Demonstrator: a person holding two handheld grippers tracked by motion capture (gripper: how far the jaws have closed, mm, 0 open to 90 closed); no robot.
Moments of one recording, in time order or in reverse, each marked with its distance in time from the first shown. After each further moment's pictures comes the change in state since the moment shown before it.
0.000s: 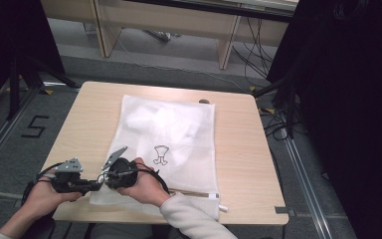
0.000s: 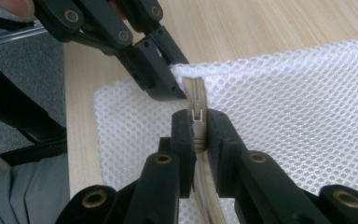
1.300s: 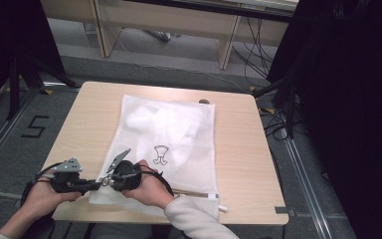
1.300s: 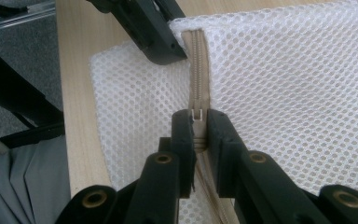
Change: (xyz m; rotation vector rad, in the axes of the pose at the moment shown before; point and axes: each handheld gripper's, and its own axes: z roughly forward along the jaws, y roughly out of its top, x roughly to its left) left arm 0.001 -0.001 -0.001 -0.007 0.002 -0.007; right arm 0.001 -0.012 -0.003 0.046 -0.003 0.025
